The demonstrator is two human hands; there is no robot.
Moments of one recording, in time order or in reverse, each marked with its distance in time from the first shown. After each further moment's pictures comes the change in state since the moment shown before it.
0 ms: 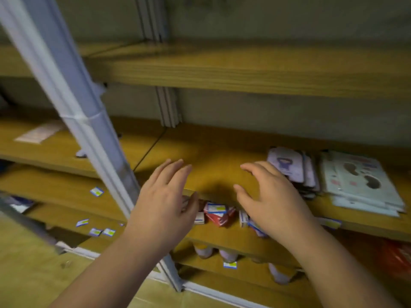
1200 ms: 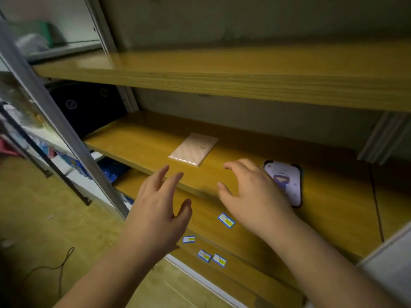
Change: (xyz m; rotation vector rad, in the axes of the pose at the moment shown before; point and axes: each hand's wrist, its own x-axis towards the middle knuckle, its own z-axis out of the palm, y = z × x) left_hand 0.001 -0.478 -0.136 0.106 0.065 -0.369; right_hand 0.203 -0.395 0.315 0.145 -0.173 -0.245
